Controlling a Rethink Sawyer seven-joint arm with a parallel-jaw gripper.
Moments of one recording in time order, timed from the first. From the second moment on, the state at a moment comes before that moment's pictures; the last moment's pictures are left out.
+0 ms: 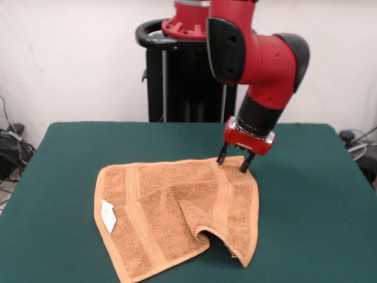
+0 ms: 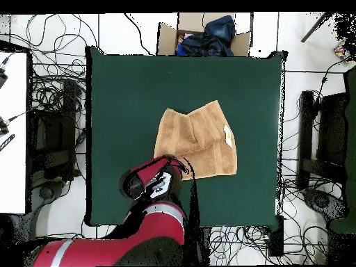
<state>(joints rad) 0.09 -0.40 -0.12 1.72 -0.46 0.34 2.44</state>
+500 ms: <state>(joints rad) -0.08 -0.42 -0.02 1.77 -0.36 0.35 2.44</state>
